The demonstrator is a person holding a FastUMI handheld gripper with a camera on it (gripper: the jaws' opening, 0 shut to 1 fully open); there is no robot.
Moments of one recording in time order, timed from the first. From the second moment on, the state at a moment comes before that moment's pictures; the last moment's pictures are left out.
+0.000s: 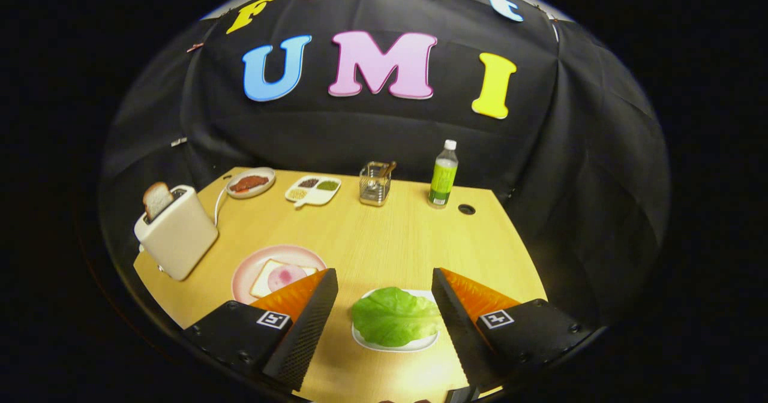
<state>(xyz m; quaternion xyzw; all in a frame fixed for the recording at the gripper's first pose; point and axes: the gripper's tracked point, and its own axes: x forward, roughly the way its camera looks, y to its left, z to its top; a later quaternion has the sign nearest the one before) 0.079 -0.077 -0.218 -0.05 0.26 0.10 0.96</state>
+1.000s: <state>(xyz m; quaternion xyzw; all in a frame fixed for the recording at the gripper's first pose) 0.110 -0.103 -0.385 -0.09 0.43 0.19 0.88</state>
